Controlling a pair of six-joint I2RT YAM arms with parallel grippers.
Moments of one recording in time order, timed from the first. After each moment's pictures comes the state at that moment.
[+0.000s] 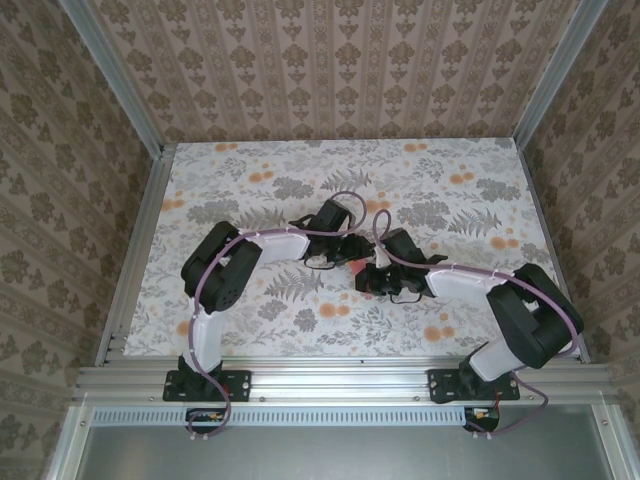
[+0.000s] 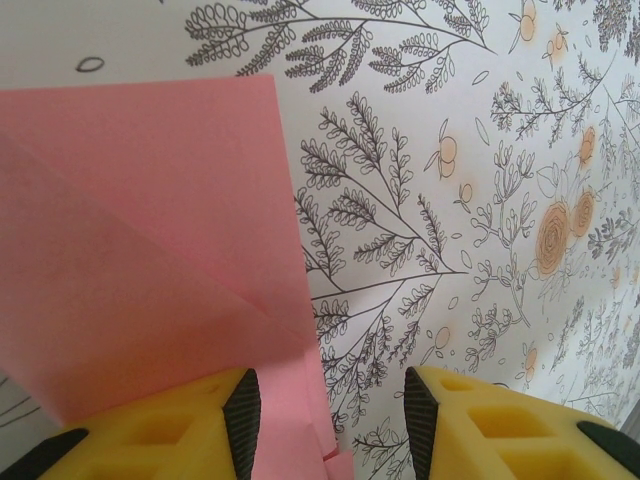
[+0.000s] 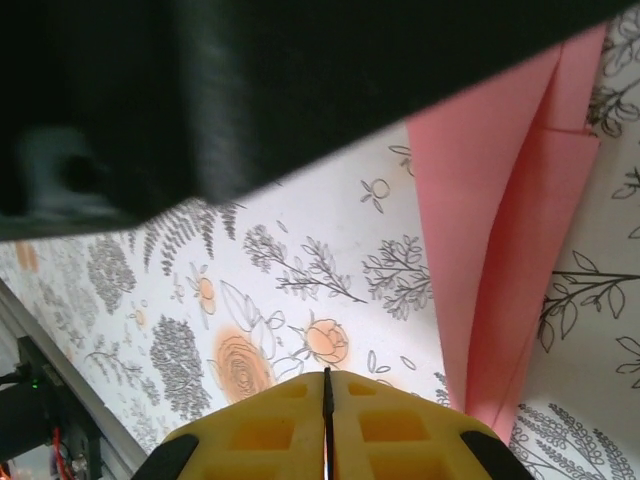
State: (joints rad) left arm -0.78 2.04 1.25 -0.12 0.40 -0.82; right arm 0.54 1.51 0.65 -0.10 -0.43 0.68
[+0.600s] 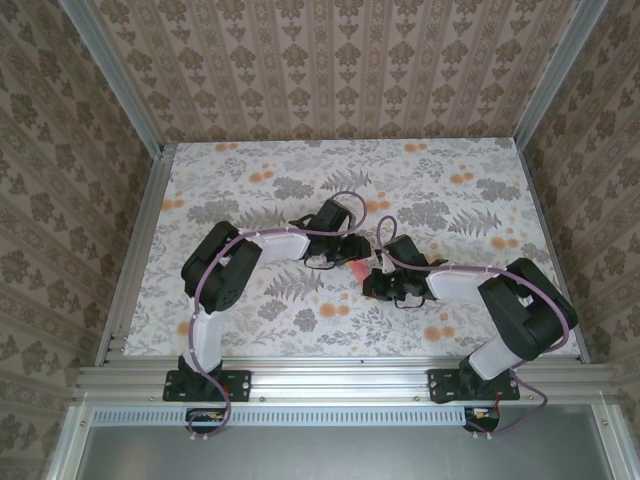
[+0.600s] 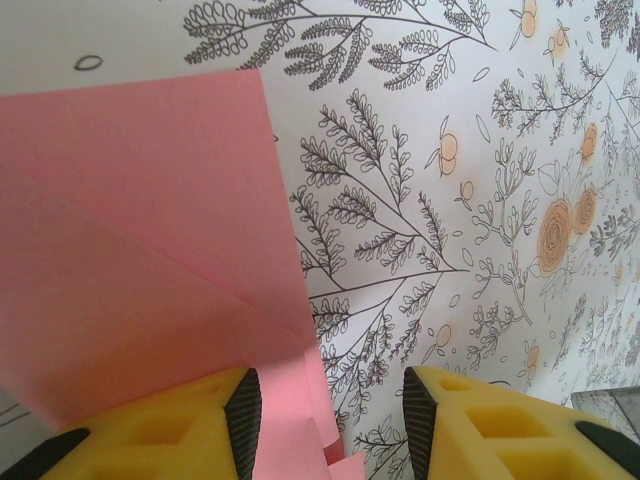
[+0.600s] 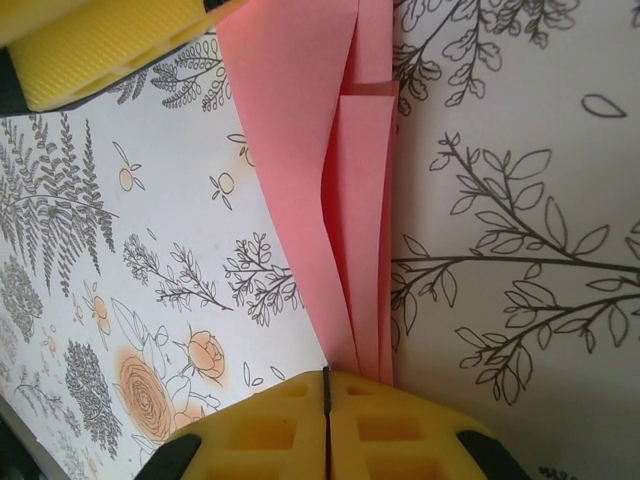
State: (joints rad) left arm -0.78 2.04 1.25 -0.13 0.40 -0.82; right arm 0.51 1.55 0.59 -0.05 -0.40 0.69
